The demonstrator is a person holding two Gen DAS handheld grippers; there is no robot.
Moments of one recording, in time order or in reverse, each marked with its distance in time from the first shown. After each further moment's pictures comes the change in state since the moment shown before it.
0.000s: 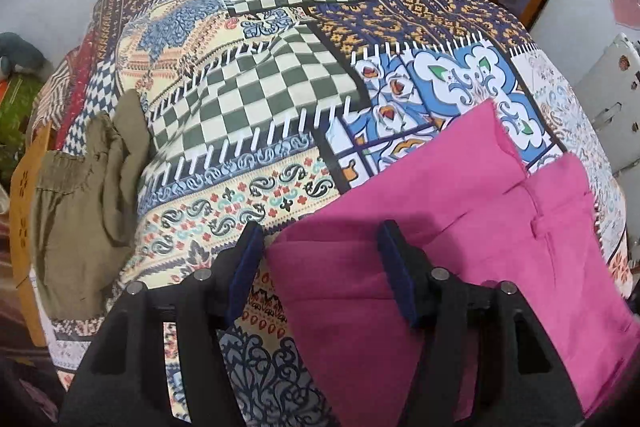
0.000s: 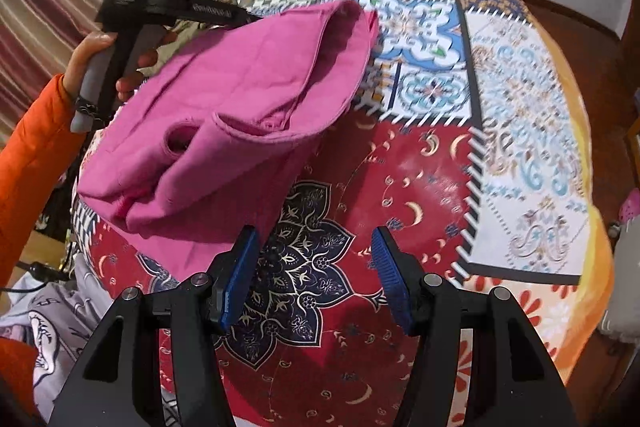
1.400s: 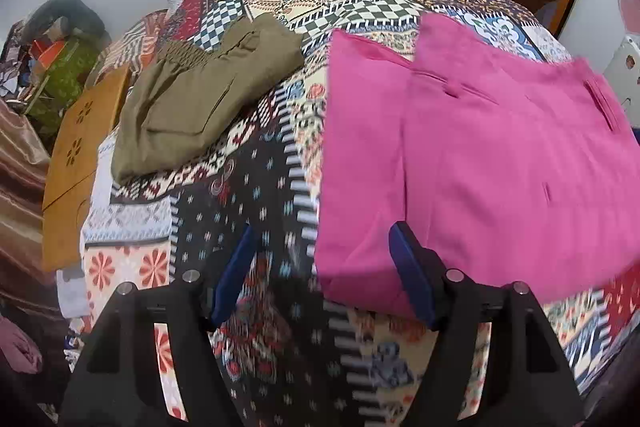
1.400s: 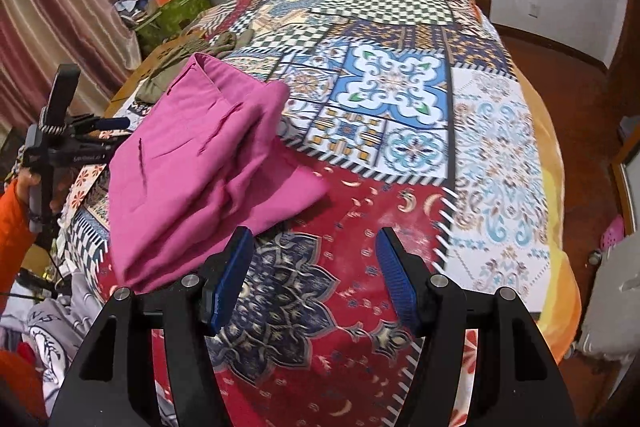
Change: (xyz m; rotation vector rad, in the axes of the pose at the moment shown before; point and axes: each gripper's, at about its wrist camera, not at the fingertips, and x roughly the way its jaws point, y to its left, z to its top) left arm -0.090 0.072 -0.169 -0.093 -0.070 0.121; right arm -0.026 0.010 0.020 -0.055 -0.114 -0.064
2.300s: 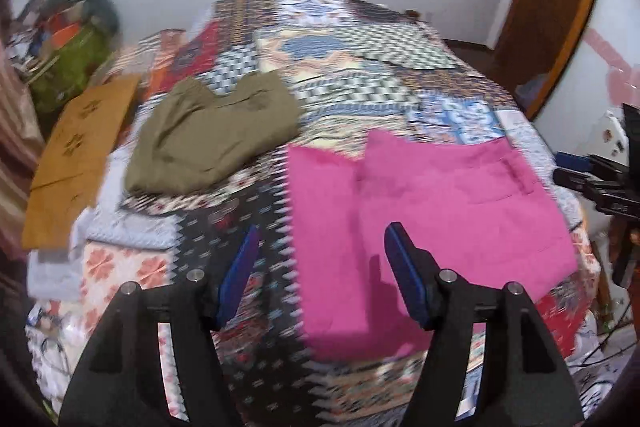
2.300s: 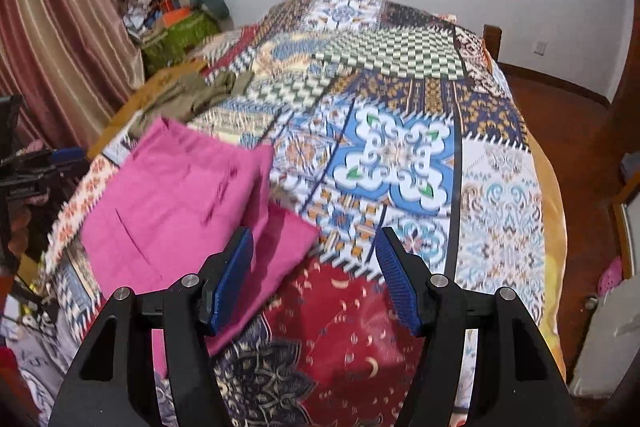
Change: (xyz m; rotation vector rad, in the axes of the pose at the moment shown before) left arm -0.060 0.002 0.022 -0.148 -0.163 -0.128; right arm 0.015 -0.007 0.053 -0.047 -0.129 -0.010
